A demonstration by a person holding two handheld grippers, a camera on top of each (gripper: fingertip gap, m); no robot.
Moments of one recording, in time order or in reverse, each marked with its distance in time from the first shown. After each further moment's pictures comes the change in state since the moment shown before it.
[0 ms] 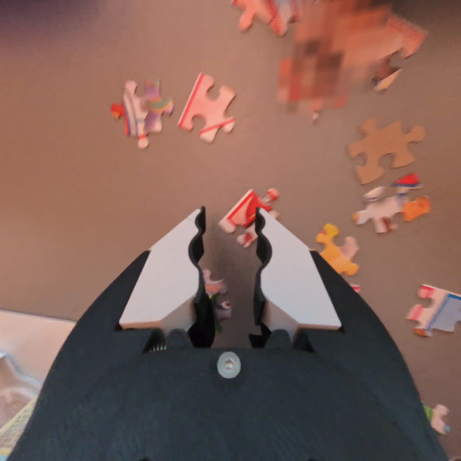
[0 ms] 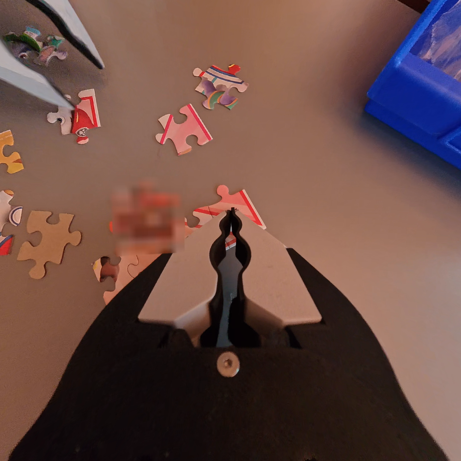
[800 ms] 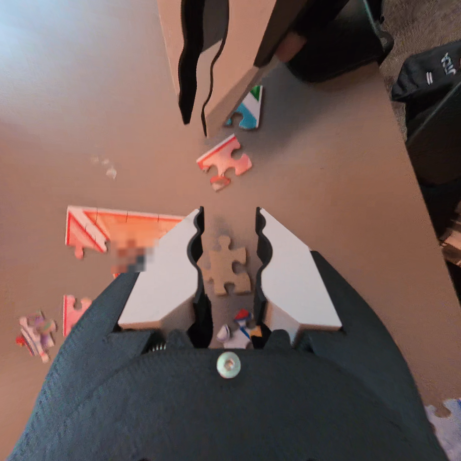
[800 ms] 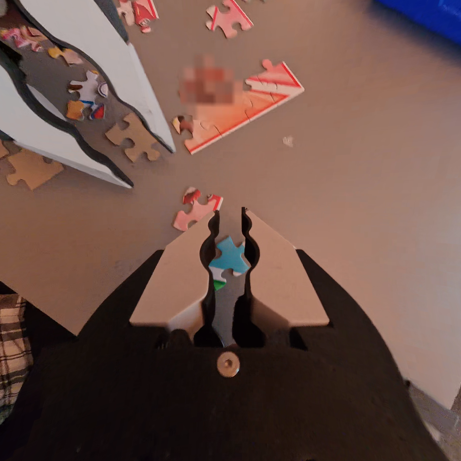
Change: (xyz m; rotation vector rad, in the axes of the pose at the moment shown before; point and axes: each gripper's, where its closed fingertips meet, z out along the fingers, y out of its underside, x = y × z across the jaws) left arm 0.163 -0.108 0.027 0.172 0.171 0.396; right arm -0.056 0.087 -0.108 -0.045 0.066 0.057
